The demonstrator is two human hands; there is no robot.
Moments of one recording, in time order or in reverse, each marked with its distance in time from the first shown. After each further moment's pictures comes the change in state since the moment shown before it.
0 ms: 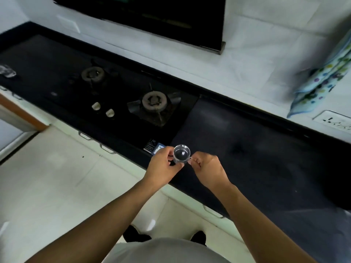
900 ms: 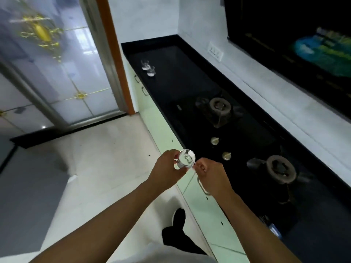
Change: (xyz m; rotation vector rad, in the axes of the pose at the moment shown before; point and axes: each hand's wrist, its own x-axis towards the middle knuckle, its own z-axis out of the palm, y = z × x) left_hand 0.006 -0.221 -0.372 0.028 0.459 -0.237; right_hand 0.164 -0.361 0.253 -0.139 -0.221 -0.444
